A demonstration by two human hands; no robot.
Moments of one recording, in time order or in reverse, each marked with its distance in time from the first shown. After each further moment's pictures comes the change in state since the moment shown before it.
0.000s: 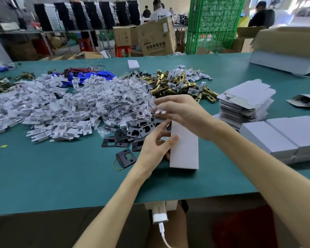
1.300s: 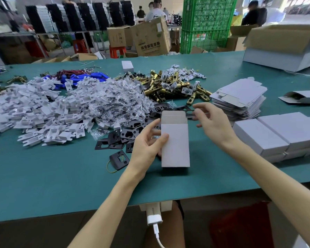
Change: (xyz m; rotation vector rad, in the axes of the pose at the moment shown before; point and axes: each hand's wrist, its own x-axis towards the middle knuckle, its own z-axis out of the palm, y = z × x) left_hand 0.000 0.001 -0.001 -0.085 0.065 0.046; right_hand -0.040 0.051 -0.061 -0.590 0.539 -0.072
